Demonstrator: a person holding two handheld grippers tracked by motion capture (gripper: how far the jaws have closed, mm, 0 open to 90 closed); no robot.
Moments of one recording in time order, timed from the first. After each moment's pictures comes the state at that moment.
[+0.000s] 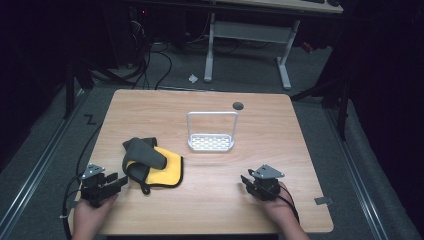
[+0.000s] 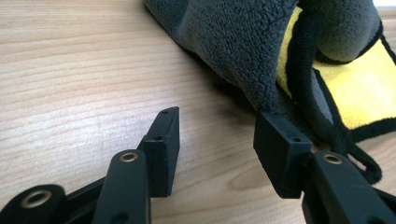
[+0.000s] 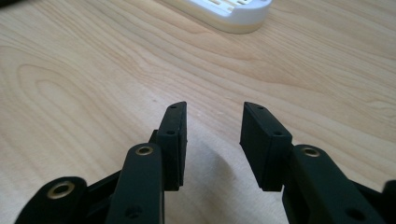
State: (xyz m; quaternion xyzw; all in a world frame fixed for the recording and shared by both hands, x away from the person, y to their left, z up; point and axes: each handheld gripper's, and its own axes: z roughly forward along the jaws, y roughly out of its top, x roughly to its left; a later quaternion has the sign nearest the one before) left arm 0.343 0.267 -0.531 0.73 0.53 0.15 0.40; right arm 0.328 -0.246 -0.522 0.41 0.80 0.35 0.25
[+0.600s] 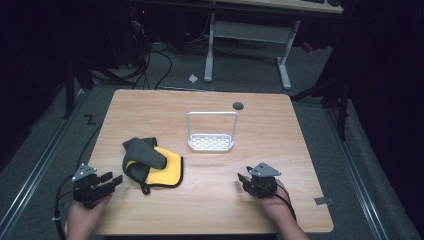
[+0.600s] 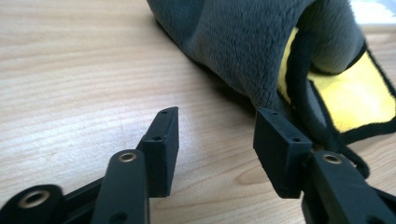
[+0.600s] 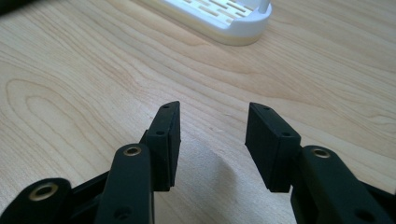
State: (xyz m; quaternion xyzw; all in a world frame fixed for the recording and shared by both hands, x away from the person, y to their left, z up) left arm 0.335 0.285 -0.521 0.71 0.53 0.15 0.43; right arm 0.334 -0.238 -0.524 0.41 0.80 0.35 0.26
